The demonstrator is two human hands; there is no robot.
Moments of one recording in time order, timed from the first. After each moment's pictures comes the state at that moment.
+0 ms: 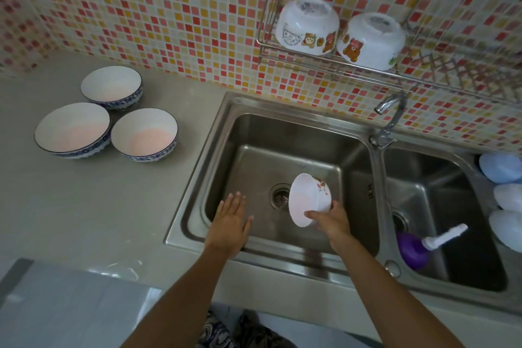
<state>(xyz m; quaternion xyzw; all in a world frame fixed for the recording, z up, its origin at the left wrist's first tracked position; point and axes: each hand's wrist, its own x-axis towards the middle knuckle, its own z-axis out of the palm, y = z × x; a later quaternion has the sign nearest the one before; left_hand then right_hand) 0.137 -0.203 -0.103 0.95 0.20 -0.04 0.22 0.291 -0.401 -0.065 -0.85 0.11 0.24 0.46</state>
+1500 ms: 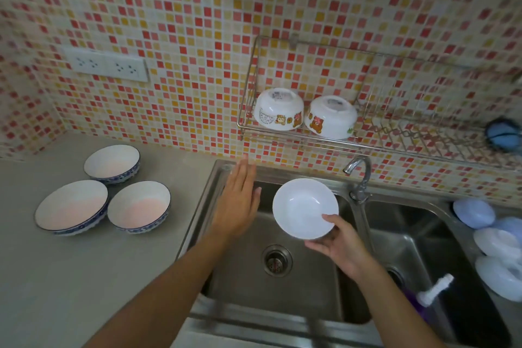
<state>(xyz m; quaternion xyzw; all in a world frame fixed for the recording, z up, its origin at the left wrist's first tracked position) 0.247 -0.167 0.072 0.95 0.12 0.25 0.17 0.315 -0.406 0.080 -0.56 0.06 0.35 0.75</state>
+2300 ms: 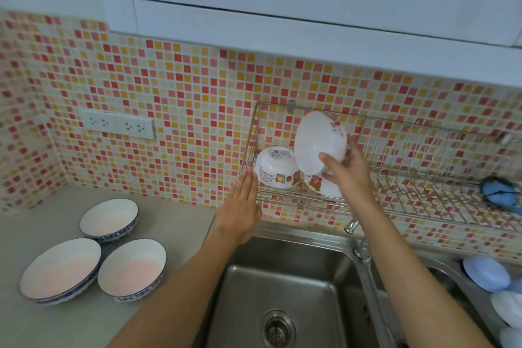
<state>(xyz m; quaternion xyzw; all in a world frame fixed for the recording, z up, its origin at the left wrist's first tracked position) 0.319 -0.116 0.135 0.97 0.11 0.19 0.06 0.422 -0.314 0.253 -0.71 -0.18 -0.03 0.68</state>
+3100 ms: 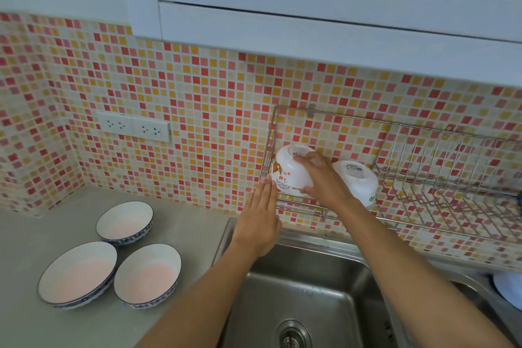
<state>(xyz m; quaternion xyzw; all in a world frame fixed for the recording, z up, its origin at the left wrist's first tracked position) 0.317 -0.116 0.136 0.97 0.10 0.19 0.07 0.468 -0.239 0.209 -0.89 -0.42 -0.11 0.15</state>
